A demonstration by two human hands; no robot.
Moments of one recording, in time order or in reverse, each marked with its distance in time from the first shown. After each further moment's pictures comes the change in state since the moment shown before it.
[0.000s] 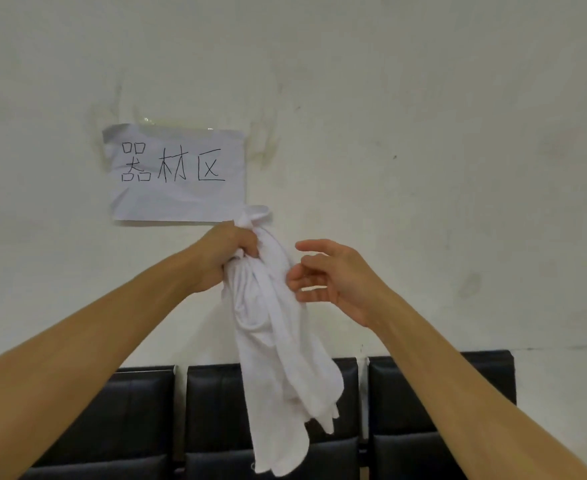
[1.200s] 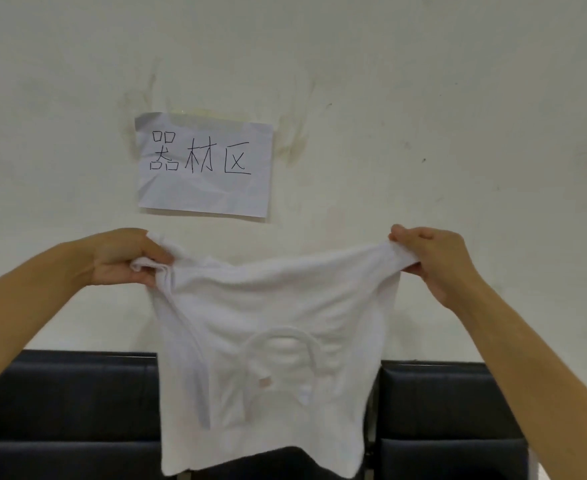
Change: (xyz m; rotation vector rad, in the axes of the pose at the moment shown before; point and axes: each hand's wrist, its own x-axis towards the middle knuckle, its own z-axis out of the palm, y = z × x) left_hand -0.030 -0.020 -0.154 0.009 0.092 -0.288; right_hand 0.004 -0.022 -0.061 -0.257 0.492 -0.201
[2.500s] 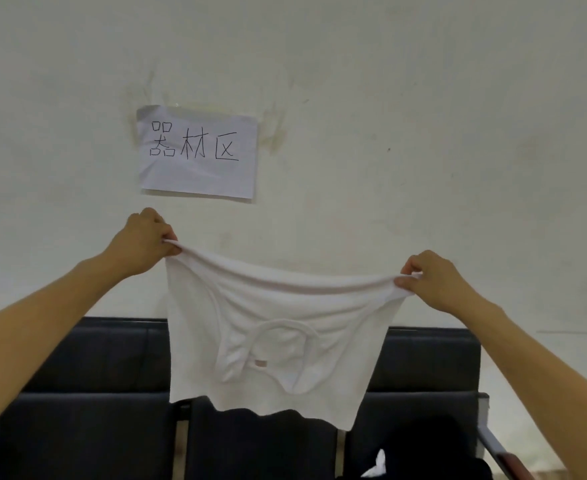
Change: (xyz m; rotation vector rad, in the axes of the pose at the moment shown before) left_hand -0.046 -0.031 0.038 1.016 0.466 0.476; right_hand -0.072 0.016 -0.091 -1.069 -0.170 -0.076
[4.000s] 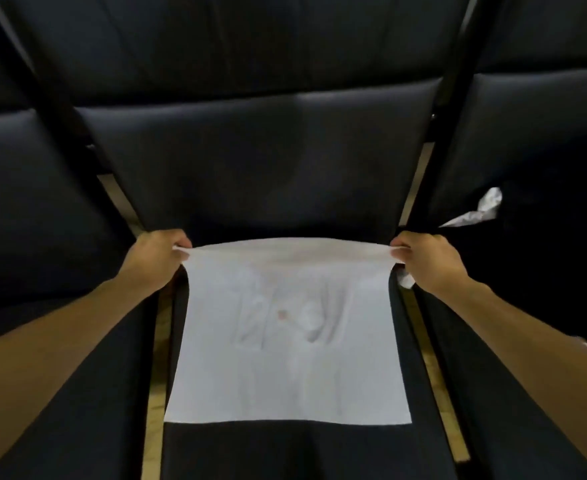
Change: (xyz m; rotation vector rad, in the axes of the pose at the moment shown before) left_hand -0.242 -0.231 0.602 0.019 -0.677 -0.379; right_hand -0.133 0.255 0.616 -0.081 -0.542 0.310
